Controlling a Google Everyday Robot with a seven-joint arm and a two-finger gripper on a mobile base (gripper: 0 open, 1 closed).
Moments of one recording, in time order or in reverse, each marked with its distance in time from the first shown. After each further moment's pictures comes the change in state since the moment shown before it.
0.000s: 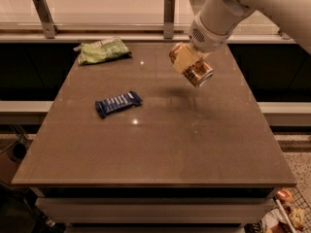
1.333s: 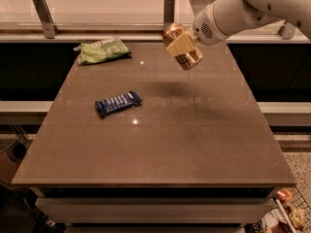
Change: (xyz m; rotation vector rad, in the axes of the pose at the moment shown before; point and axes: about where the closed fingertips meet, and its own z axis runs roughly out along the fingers) arm -0.051 -0.007 -0.019 -0.072 -0.408 -0.171
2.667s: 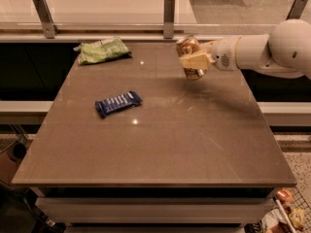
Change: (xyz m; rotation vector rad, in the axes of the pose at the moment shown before) arm 0.048 -0.037 0.027 -0.081 -0.351 0.032
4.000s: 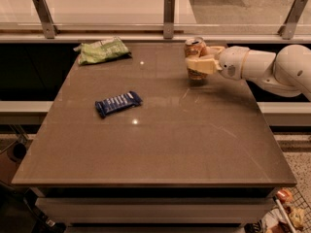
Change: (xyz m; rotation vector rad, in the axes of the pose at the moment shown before) arm 0.015 -0.027 -0.001 -0.026 -0.216 -0.006
